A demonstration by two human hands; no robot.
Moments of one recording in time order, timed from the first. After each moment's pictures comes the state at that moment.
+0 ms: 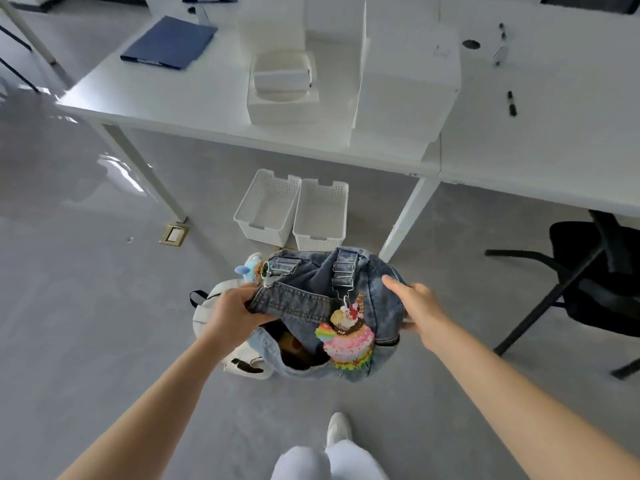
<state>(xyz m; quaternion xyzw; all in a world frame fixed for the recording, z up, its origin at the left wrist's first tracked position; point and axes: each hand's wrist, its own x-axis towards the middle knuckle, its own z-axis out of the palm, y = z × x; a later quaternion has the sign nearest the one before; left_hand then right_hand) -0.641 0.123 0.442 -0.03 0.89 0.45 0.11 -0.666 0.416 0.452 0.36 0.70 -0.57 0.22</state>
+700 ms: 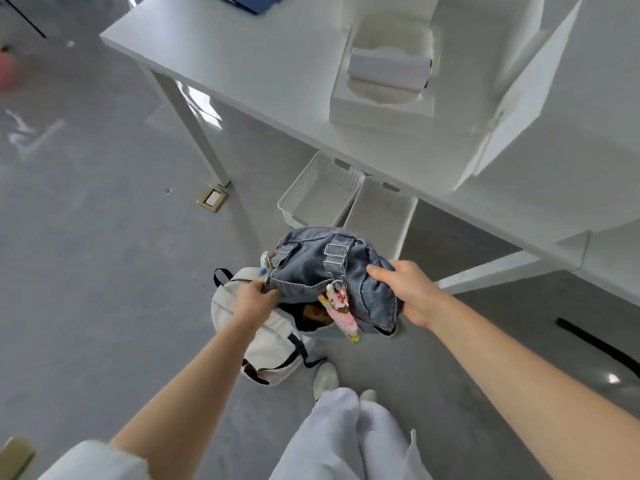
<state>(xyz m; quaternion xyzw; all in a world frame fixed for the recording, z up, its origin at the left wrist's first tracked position) -0.831 0.059 0.330 -0.45 0.74 0.46 0.18 -0.928 0.286 0.393 0.15 0.73 -0.54 0.40</state>
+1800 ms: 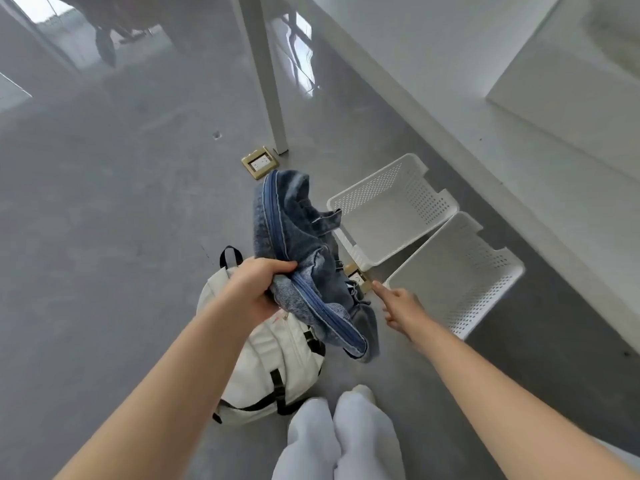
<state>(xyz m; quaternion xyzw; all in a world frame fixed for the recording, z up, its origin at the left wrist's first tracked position) -0.960 0.001 0.202 -0.57 0.32 0.75 0.02 -1.093 0.188 0.100 0.07 0.81 -0.33 0.49</state>
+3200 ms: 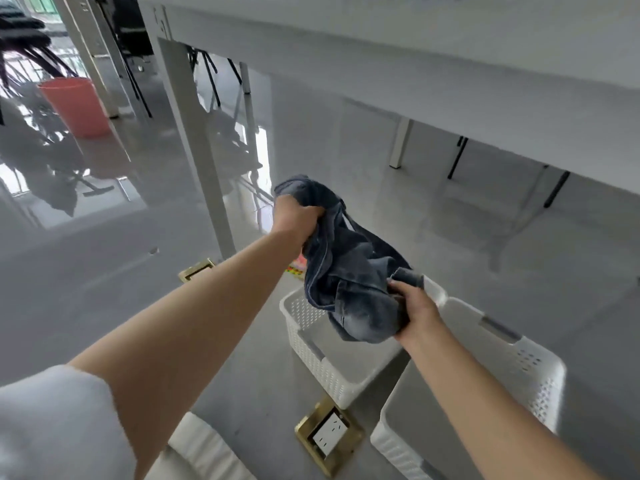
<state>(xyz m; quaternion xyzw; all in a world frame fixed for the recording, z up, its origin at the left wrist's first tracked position) -1.212 -0.059 0.039 -0.39 0.69 0.58 -0.20 -1.263 0.130 -0.070 0.12 0.54 -0.77 0.32</state>
